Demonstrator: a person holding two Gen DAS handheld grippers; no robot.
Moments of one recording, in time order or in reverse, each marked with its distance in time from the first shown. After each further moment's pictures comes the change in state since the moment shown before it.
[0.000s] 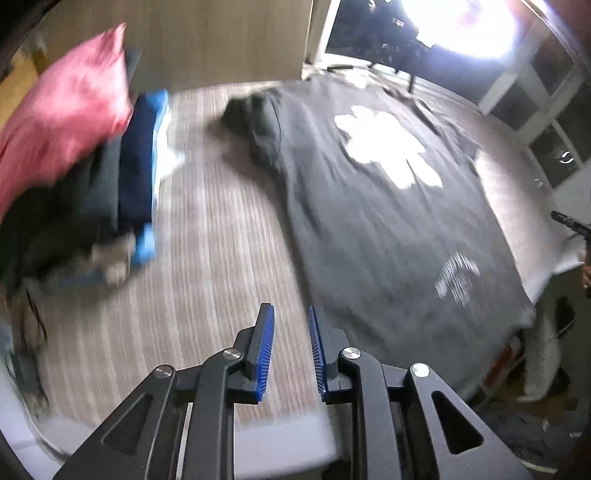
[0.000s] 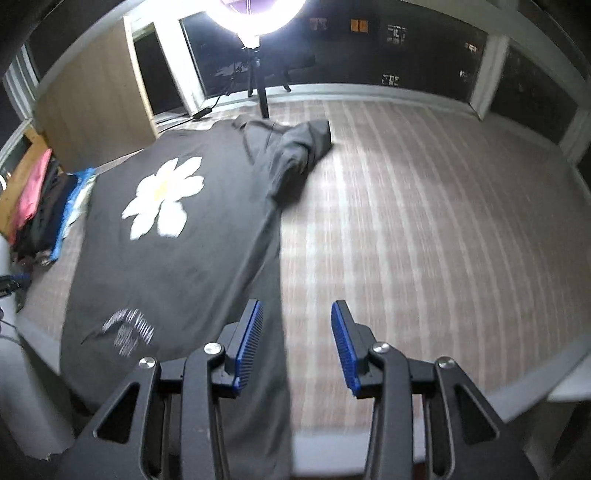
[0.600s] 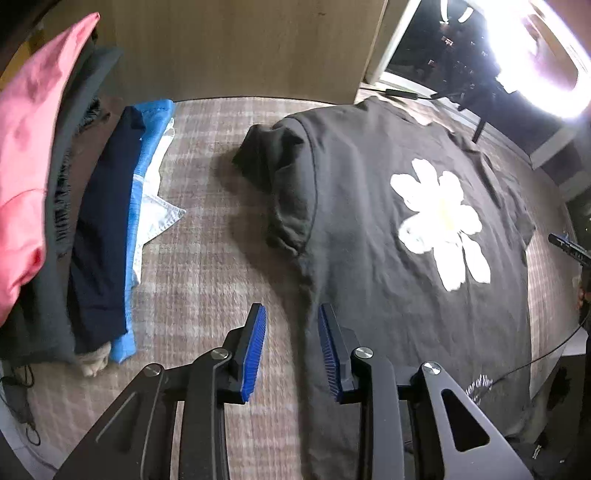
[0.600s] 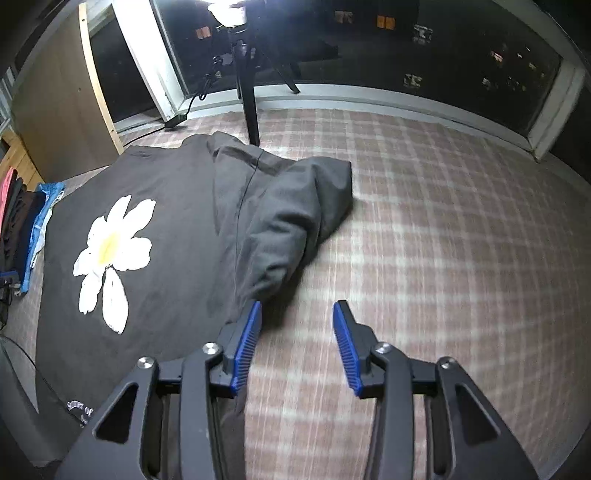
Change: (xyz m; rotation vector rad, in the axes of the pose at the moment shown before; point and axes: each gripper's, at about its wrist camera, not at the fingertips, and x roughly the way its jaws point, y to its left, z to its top) left arm 0.080 0.027 0.094 -0.183 0.039 0.053; right arm 0.144 -0.019 0.130 -0.098 0.039 0.036
